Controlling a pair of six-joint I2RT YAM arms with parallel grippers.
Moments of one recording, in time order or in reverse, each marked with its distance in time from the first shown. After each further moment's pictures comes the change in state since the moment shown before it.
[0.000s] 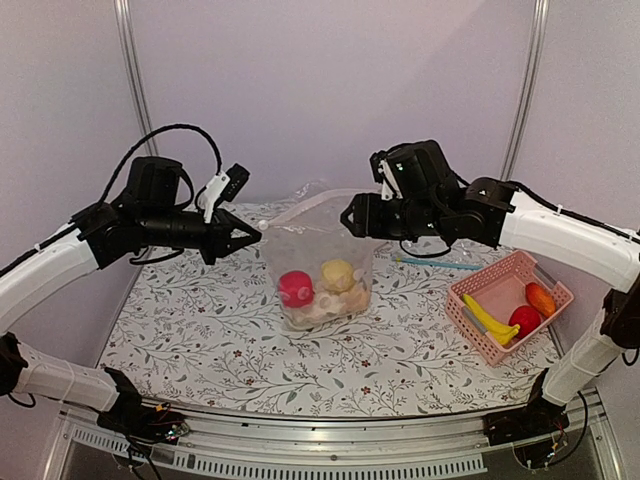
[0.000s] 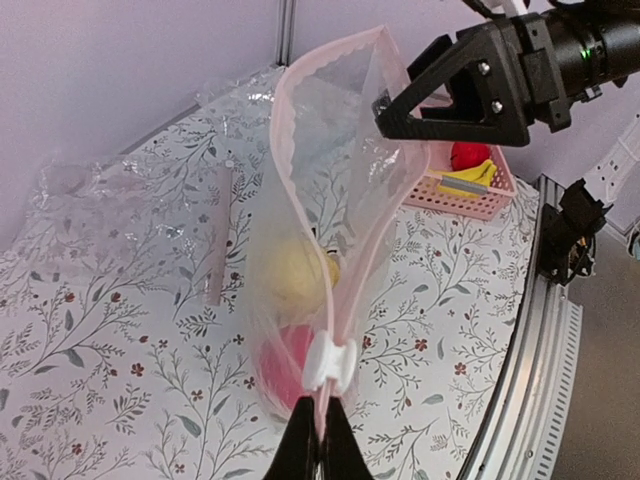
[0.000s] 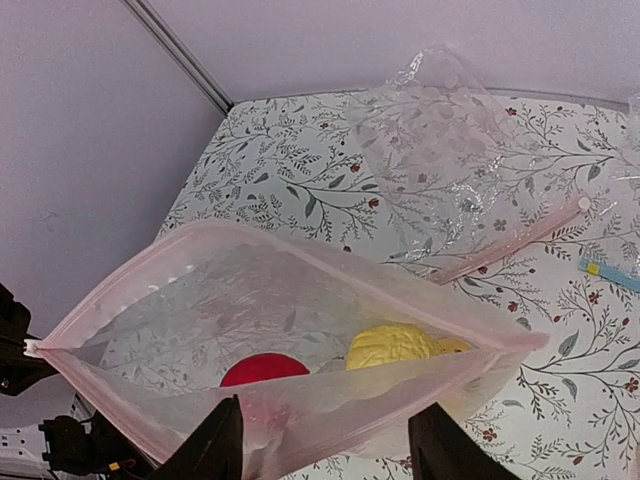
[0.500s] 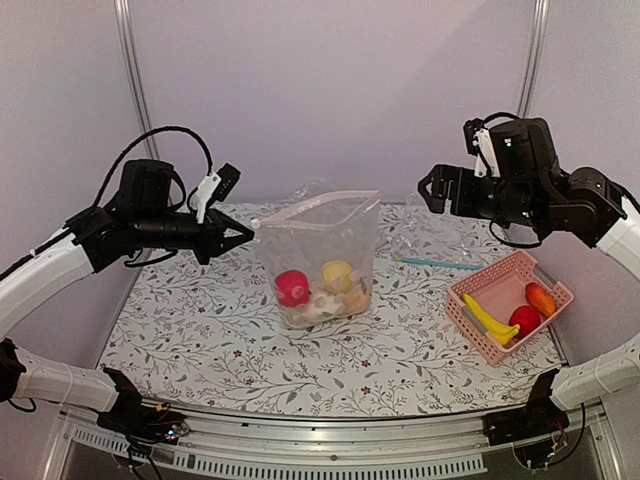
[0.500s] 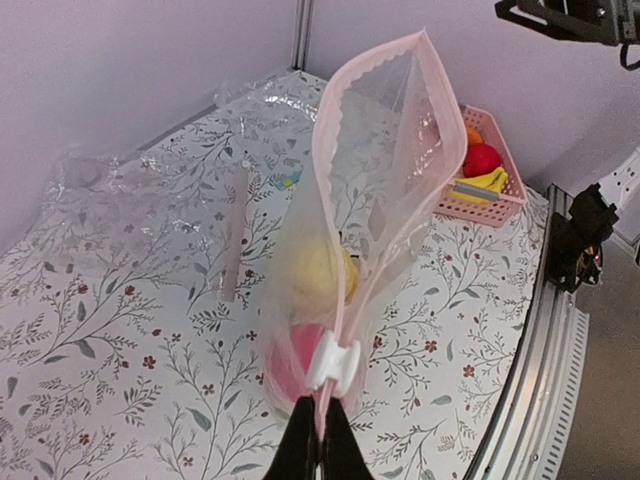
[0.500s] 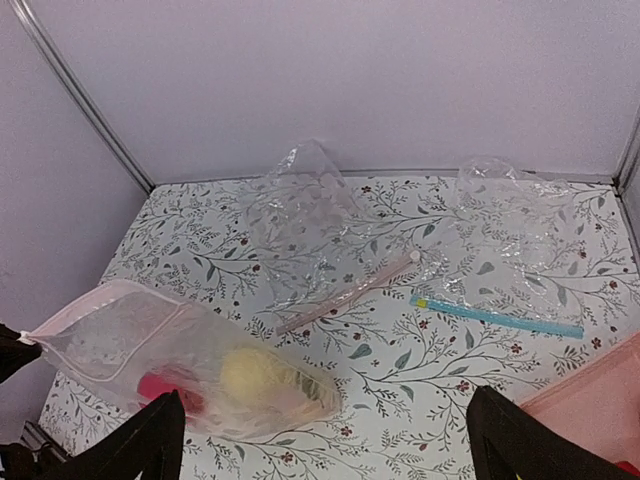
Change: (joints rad) left arm 0.039 -0.038 -0.037 0.018 0.002 -0.008; right arm -0.052 -0.335 -0.020 -0.253 0.218 -0.108
